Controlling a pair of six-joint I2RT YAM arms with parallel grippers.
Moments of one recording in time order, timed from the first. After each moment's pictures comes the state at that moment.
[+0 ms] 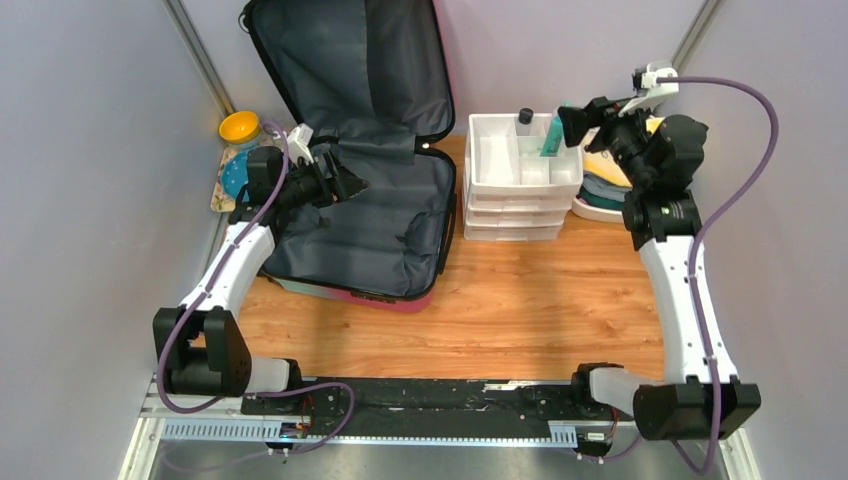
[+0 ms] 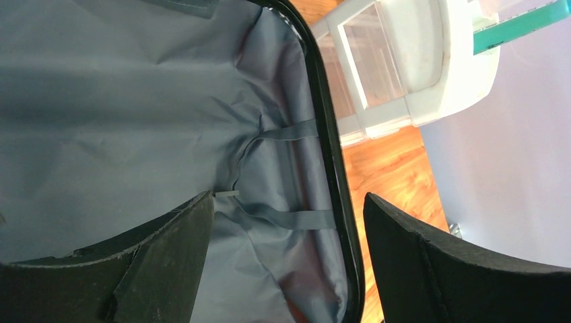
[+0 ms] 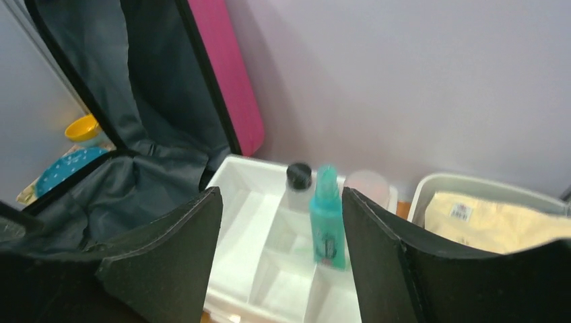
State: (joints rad) left arm -0.05 1.35 1.05 -0.09 0.66 -0.50; right arm 0.01 1.21 1.37 -0.02 -0.33 0.13
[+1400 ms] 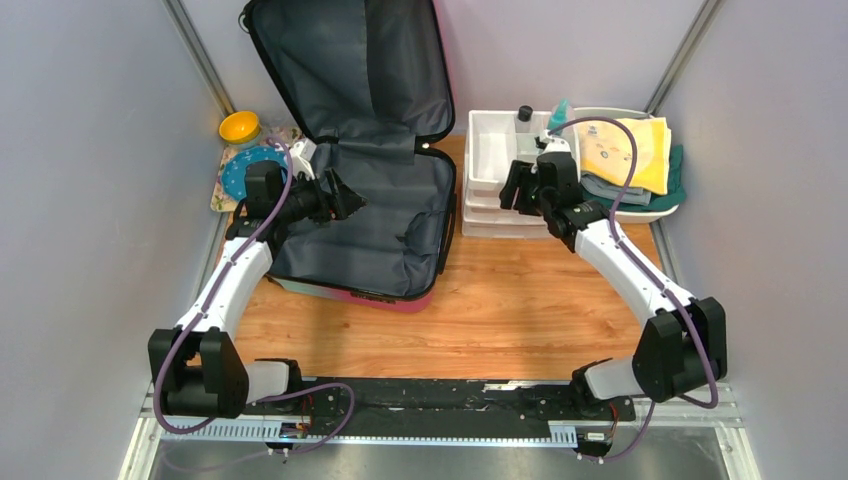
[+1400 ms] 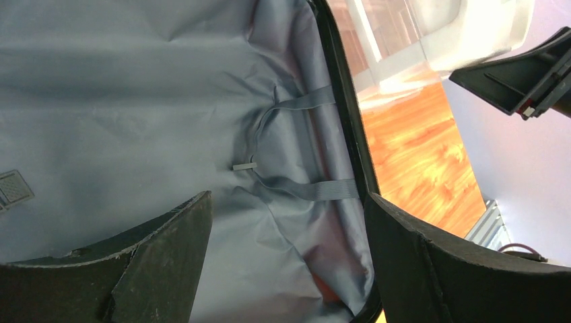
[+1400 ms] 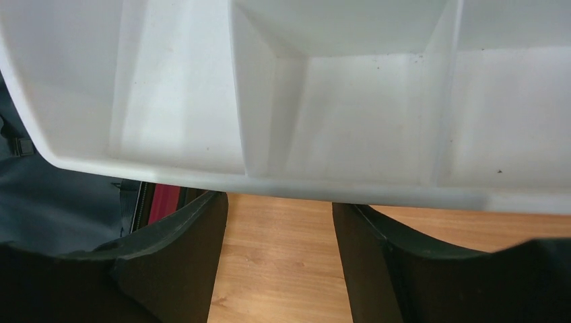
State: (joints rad) left arm -0.05 1.25 0.95 -0.14 0.65 -0.37; right arm 0.33 1.38 1.11 -0.29 0.08 0.39
